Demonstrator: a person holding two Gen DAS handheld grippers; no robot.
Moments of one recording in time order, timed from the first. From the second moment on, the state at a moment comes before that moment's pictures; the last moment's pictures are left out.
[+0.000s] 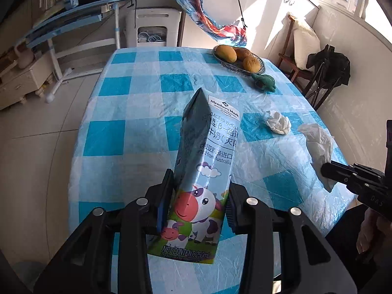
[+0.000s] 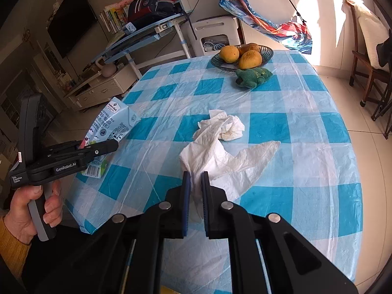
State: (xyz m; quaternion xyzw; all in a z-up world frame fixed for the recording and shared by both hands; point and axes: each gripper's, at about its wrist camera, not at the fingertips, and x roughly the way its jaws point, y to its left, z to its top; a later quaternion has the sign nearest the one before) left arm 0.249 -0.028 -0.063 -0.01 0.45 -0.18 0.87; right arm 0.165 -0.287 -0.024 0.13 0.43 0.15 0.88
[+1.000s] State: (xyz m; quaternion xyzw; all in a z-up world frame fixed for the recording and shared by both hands) left arm 0.051 0.019 -0.072 -0.05 0.44 -0.15 0.88; right arm 0.043 -0.170 -0.076 0.03 0.51 0.27 0.82
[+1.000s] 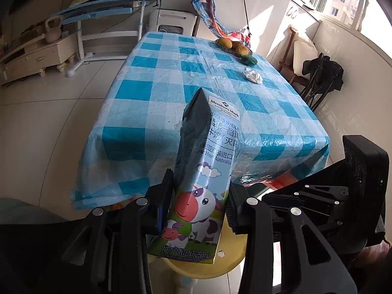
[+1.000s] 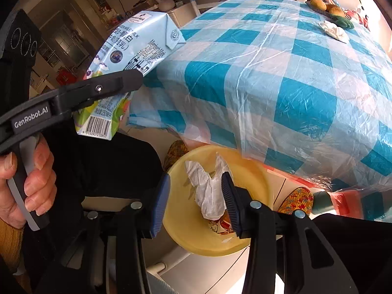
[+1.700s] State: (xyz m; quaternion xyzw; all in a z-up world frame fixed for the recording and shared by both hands) left arm 0.021 -0.005 -0.084 0.01 0.44 -0.13 0.89; right arm 0.042 -0.244 -0.046 0.17 0.41 0.15 0.89
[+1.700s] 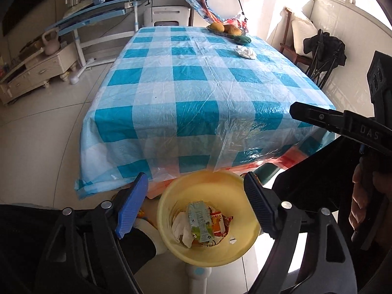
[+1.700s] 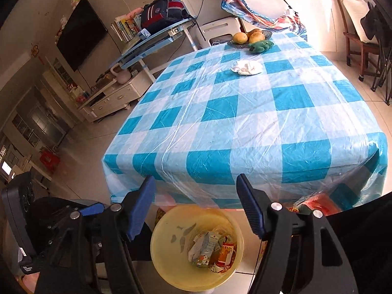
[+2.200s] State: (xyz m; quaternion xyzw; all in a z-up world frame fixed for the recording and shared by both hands) left arm 0.026 0.023 -0.063 -0.04 0.38 -0.07 0.92; right arm 0.041 -0.236 -0.052 0.13 0.41 0.14 0.89
